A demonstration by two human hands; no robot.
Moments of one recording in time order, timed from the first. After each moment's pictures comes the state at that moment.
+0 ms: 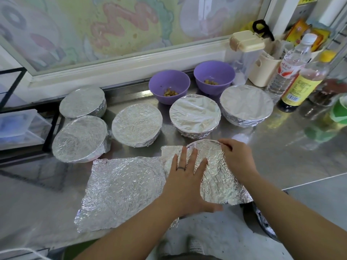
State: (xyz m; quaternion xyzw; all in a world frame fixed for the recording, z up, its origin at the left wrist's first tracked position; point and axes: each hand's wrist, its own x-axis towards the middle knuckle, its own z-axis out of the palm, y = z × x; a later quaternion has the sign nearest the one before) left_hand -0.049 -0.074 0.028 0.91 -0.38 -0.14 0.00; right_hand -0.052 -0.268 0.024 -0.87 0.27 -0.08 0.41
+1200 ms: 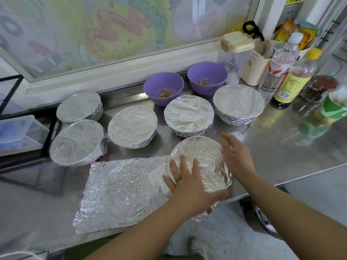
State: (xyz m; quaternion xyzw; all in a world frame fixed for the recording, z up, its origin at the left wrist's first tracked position) left_hand -0.074 -0.100 0.051 0.93 -0.18 -0.30 0.13; right_hand -0.071 -0.269 0.034 -0.83 0.29 -0.08 0.48
